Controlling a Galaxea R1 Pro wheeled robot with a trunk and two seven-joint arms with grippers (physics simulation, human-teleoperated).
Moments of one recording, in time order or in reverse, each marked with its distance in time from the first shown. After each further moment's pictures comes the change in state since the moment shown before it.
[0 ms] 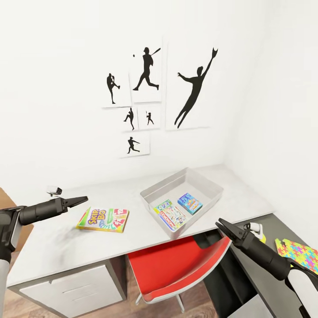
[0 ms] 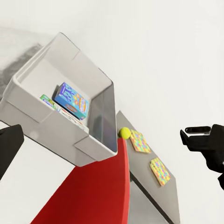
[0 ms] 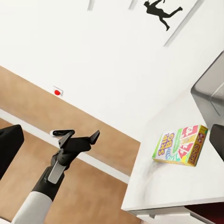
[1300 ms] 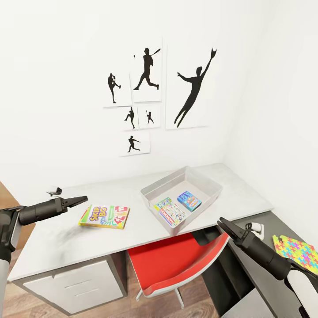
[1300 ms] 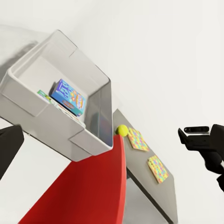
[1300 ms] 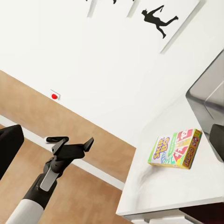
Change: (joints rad) left arm 0.000 0.000 0.001 0.000 0.003 -0.001 0.000; right arm 0.000 0.000 0.001 0.016 0.005 -0.055 0.002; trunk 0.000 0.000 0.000
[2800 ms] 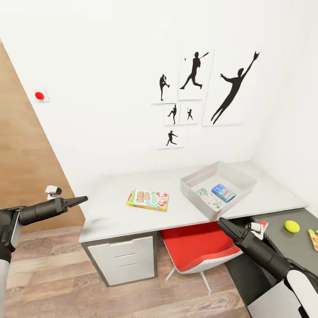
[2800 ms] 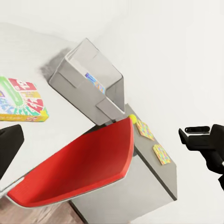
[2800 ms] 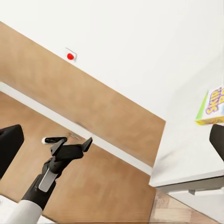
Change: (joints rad) left arm 0.000 -0.002 0.005 0.000 -0.003 -0.009 0.000; right arm 0.000 0.002 0.002 0.000 0.000 -0.002 -0.008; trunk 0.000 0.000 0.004
